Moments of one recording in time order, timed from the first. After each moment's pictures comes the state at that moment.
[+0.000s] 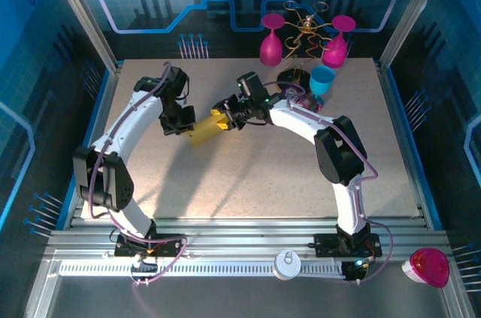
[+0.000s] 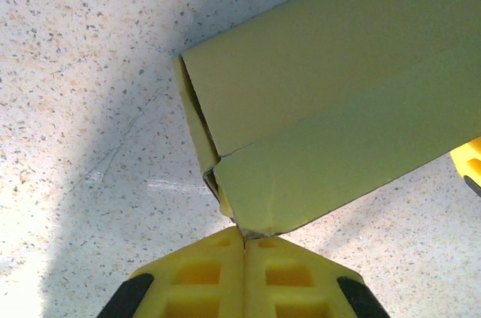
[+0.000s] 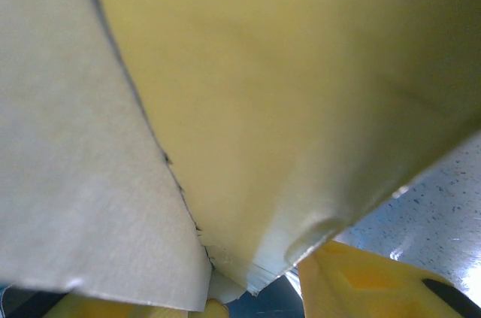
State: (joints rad) left arm -0.20 1.66 1.50 -1.21 0.14 -0.53; right arm 0.62 2.07 1.63 -0.29 -0.57 1.53
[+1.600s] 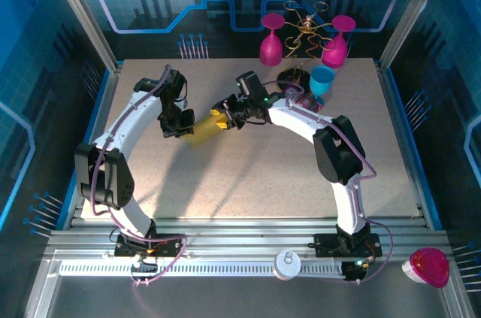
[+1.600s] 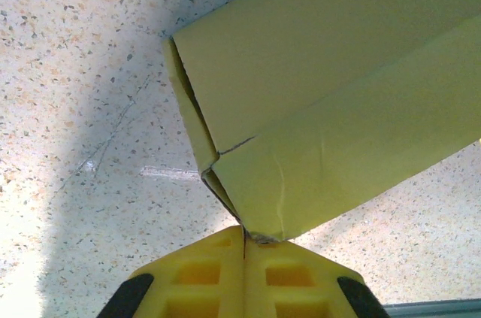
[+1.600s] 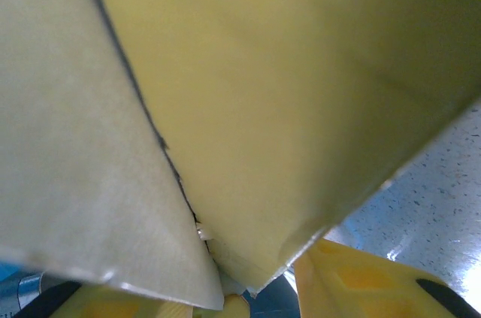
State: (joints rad) left arm -0.18 1.67 1.47 -1.21 0.19 -0.48; right arm 0.62 2.09 1.65 -0.31 -0.57 1.53
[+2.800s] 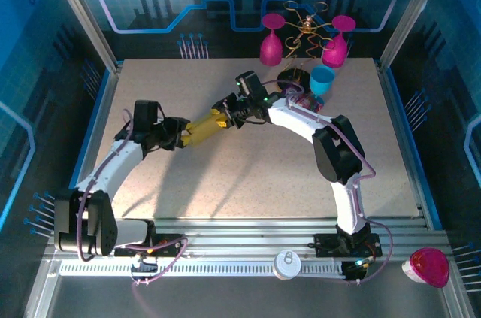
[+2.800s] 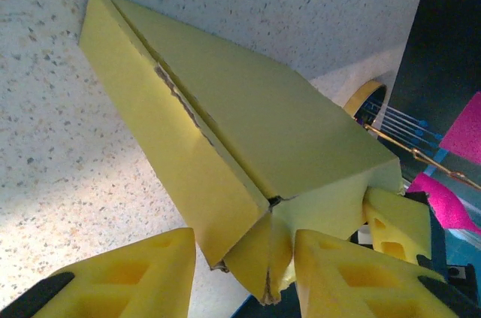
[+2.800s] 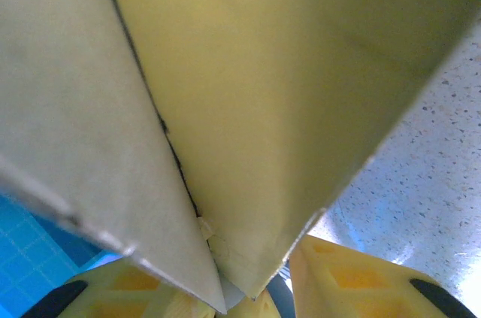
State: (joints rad) left arm -0.03 1.29 0.81 -0.36 0.47 -1.44; right arm 0.62 2.09 1.66 -0.30 -0.55 1.53
